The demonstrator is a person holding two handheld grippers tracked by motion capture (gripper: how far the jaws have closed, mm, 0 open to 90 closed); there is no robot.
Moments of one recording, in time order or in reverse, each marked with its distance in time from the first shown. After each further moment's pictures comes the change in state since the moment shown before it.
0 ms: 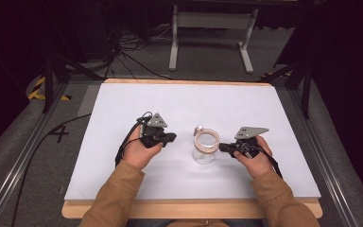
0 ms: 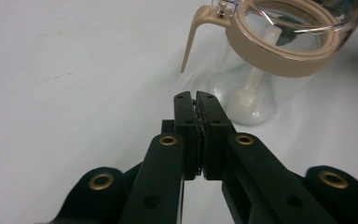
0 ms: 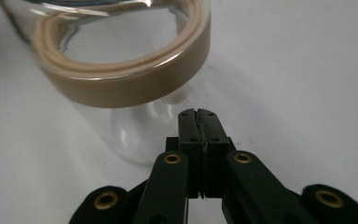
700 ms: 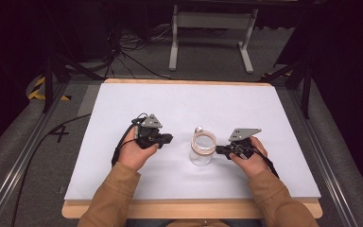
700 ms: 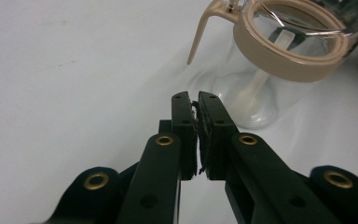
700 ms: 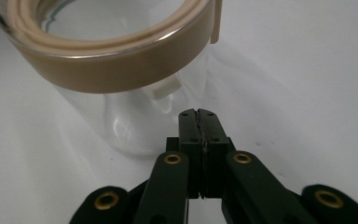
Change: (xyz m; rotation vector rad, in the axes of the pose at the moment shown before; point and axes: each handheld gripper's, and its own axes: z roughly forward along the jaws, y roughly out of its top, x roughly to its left) left arm 0.007 -0.007 -0.002 -0.014 -0.016 -0.035; right arm 0.008 0.001 0.011 0.049 0.030 -0.041
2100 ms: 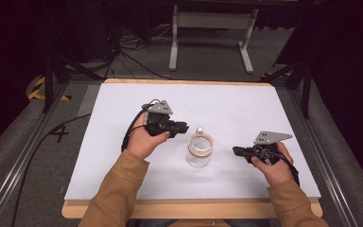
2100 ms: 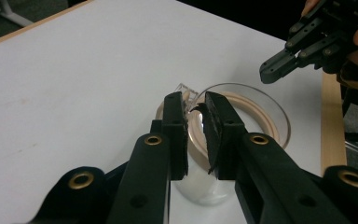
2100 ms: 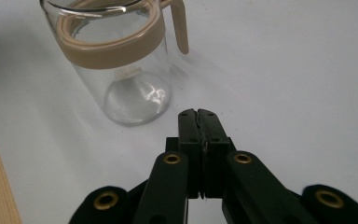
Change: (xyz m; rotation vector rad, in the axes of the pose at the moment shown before) left arm -0.009 0.053 0.002 -0.111 -0.162 0.052; right arm 0.001 -0.017 -0.067 -0.085 -0.057 0.069
